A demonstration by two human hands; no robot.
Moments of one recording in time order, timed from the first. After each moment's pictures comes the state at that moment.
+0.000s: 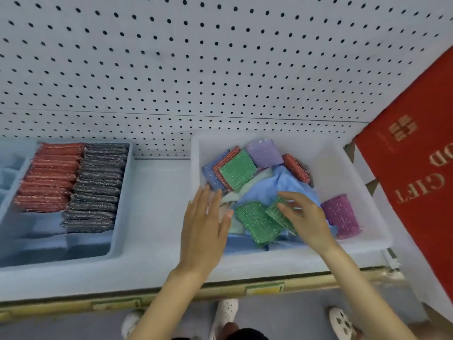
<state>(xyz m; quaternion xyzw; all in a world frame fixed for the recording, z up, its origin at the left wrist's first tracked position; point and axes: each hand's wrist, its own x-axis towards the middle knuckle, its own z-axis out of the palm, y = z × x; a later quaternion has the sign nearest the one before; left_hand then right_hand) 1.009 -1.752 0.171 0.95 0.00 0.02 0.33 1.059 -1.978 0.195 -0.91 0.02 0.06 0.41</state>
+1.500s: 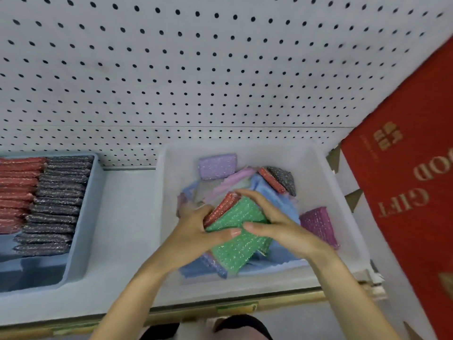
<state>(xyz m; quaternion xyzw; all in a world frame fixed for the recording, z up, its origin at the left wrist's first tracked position) 1.062 -1.794 0.231 0.75 0.05 -0.22 0.62 1.096 -1.995 0.231 -0.71 -0.11 0.36 0.60</state>
